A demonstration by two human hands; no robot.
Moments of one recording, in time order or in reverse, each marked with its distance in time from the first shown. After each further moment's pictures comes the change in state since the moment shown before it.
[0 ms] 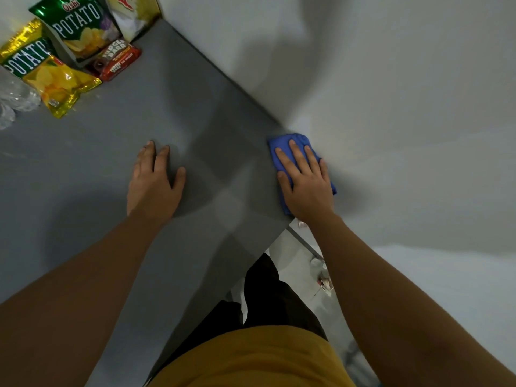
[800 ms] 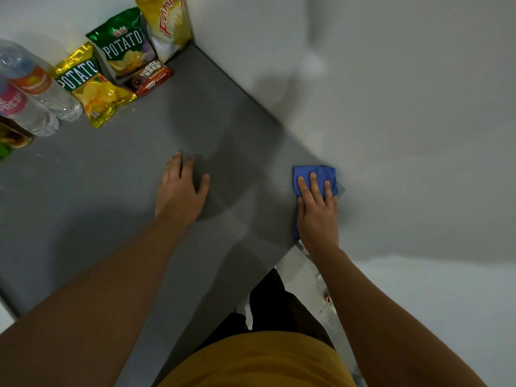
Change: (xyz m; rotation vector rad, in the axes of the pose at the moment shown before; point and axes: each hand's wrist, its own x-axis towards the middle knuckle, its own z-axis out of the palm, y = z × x) left_hand 0.002 0.003 -0.009 -0.067 -0.114 -0.086; right_hand -0.040 -0.031 0.008 0.150 0.008 0.188
